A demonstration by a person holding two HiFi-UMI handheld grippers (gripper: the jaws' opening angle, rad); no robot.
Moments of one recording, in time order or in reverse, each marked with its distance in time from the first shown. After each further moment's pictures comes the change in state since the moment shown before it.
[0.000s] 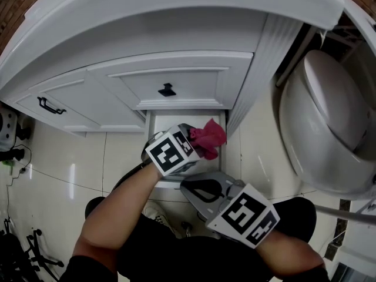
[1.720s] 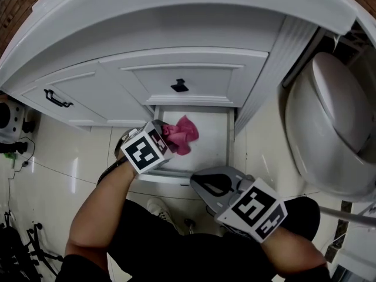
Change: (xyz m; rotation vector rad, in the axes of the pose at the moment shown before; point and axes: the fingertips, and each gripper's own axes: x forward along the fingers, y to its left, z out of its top) left arm -0.066 0.037 -0.077 0.009 0.177 0.134; right arm 0.004 -0.005 -0.001 0.018 0.005 -0.012
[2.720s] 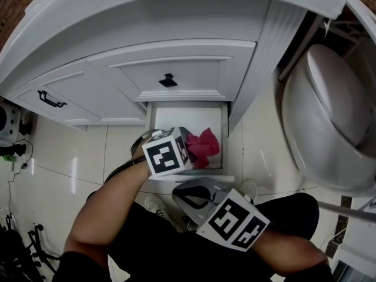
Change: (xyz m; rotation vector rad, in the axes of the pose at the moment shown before) left arm 0.040 -0.079 0.041 0.182 0.022 -0.236; right arm 0.014 0.043 -0.021 -0.047 0.066 0.114
